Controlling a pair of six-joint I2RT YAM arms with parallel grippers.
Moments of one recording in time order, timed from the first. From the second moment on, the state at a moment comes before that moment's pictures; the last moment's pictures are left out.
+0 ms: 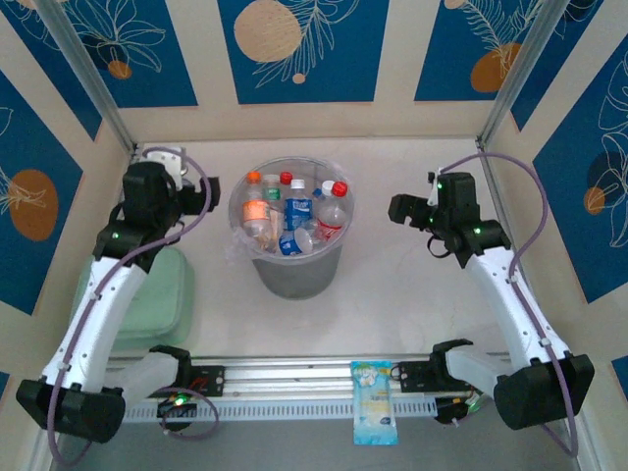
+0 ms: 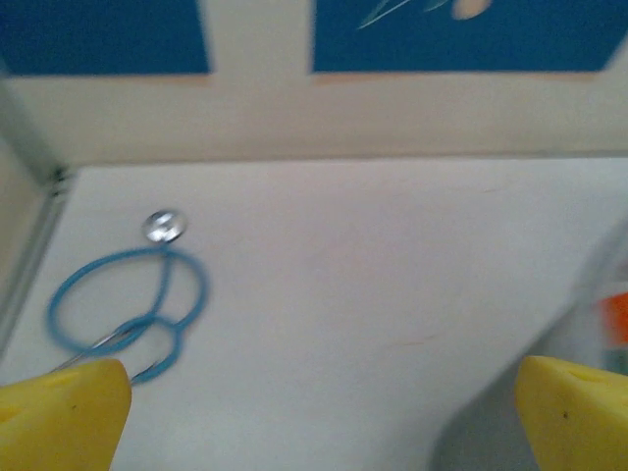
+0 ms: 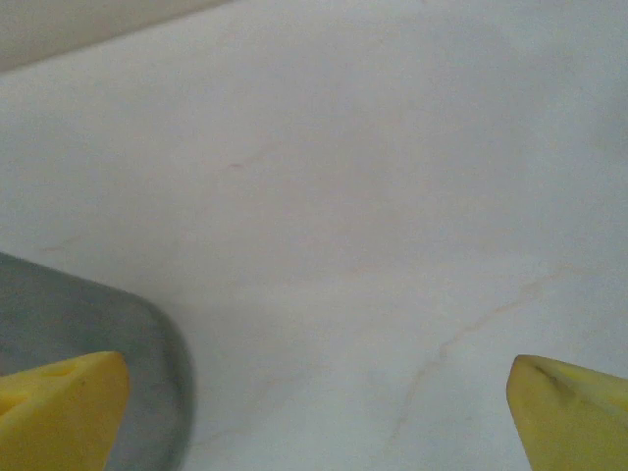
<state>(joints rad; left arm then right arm) -0.19 1.03 1.13 -0.57 -0.14 -0.11 0.17 1.08 1.01 -0.67 0.00 0.34</state>
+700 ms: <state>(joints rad) -0.15 1.23 0.44 0.24 -0.32 -0.09 0.10 1.24 0.44 0.08 0.11 0.19</state>
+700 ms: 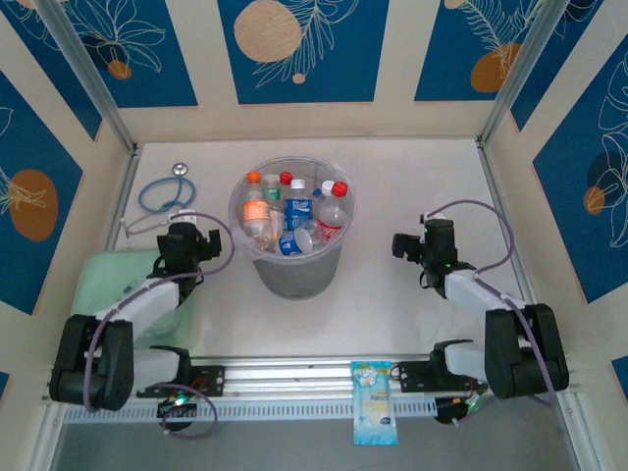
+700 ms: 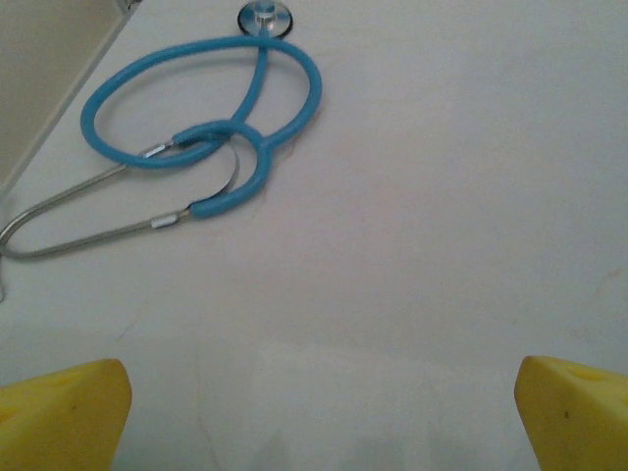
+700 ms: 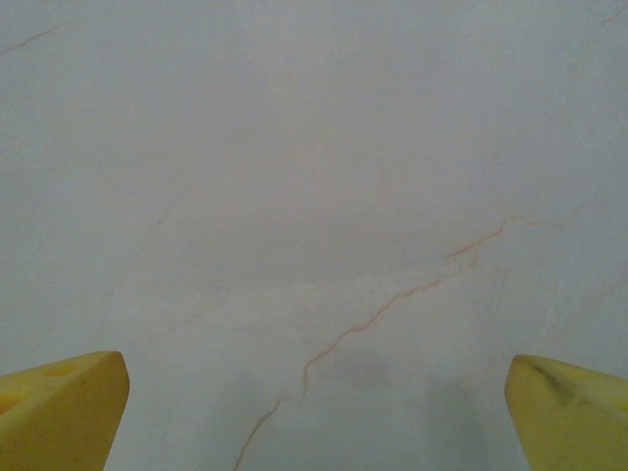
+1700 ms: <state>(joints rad) -0.13 1.56 0.37 0.86 -0.21 0.07 0.05 1.53 0.37 0.78 0.02 0.09</state>
